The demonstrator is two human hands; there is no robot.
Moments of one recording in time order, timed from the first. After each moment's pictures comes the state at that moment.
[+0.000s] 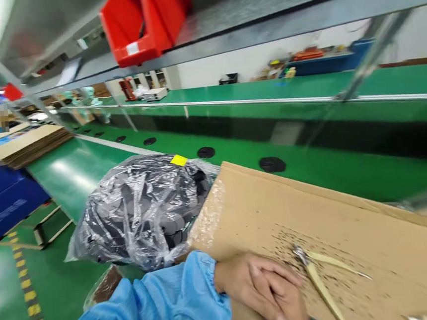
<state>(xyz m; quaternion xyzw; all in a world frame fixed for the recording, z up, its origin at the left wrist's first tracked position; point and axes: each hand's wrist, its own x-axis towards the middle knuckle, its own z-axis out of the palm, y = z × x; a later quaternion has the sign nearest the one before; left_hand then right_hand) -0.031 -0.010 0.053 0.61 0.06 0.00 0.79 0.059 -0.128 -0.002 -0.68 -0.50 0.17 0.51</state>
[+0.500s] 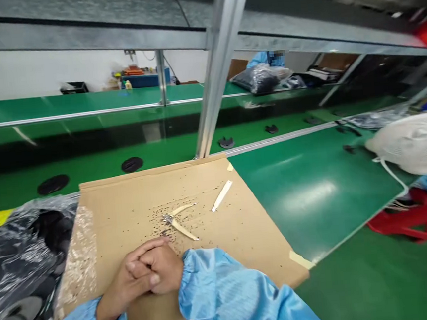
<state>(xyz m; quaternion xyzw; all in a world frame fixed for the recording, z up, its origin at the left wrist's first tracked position) -0.027 -0.020 0.034 0.71 0.06 -0.02 0.70 0.052 -0.130 -0.002 -0.67 -0.48 0.23 0.52</state>
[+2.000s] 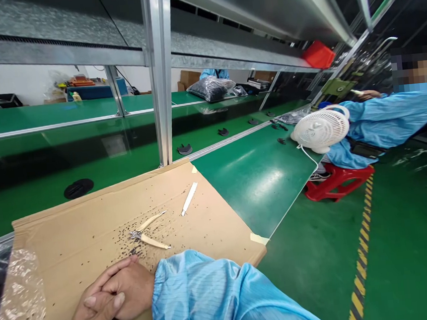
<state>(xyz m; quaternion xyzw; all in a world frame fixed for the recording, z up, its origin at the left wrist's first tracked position) -0.034 -0.017 0.002 0.69 0.10 -0.05 0.72 0.050 -0.131 0.004 -0.74 -0.48 0.21 0.43</state>
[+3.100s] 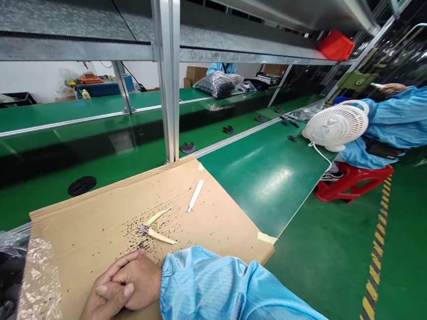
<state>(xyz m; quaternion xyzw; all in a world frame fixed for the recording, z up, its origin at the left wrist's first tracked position) -0.032 -0.018 0.010 0.70 0.09 -0.04 0.71 0.051 -0.130 0.003 -0.72 -0.49 0.21 0.45</state>
